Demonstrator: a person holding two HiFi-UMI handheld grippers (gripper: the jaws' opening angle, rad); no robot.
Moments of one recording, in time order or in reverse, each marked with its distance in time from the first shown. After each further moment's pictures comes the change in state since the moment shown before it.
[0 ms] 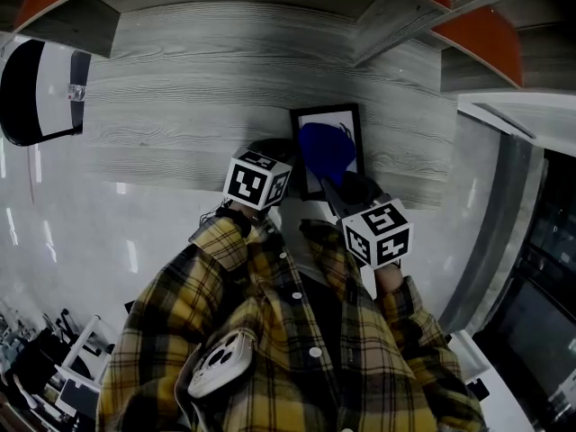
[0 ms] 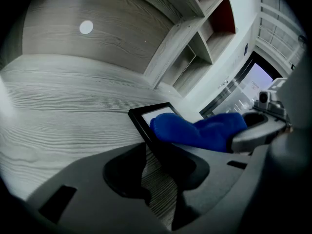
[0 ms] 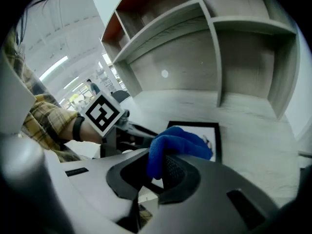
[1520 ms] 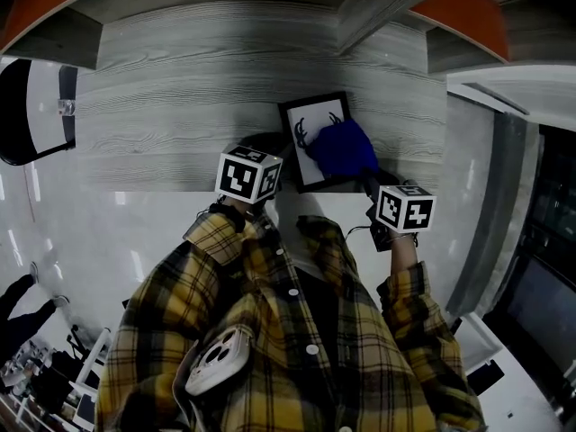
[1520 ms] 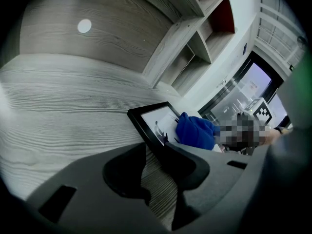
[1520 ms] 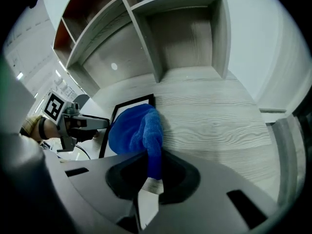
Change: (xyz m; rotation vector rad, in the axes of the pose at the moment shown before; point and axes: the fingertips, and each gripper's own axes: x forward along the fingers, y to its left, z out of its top) left arm -0.001 0.001 0.000 0.009 0.005 -0.021; right arm -0.031 -0.109 -0.081 0.350 0.077 -0.279
